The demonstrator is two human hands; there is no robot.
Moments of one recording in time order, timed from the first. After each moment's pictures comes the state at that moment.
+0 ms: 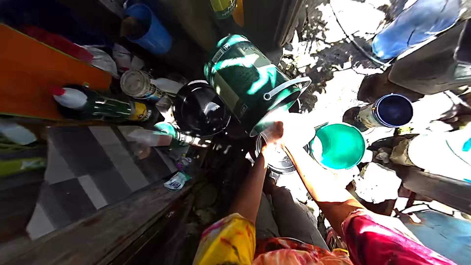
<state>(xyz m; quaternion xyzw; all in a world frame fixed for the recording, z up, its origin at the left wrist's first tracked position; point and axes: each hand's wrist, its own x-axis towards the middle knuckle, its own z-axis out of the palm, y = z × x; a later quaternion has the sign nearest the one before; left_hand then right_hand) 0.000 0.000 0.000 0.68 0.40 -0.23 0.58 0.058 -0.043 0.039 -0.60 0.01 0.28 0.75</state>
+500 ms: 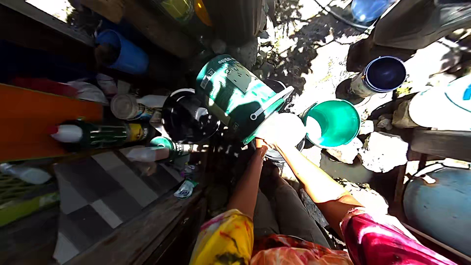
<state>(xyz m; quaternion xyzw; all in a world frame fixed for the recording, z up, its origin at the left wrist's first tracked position) -0.026 -0.042 -0.048 0.69 0.41 -0.27 0.54 0.066 -0.079 0.021 -0.66 0.20 0.33 0.65</state>
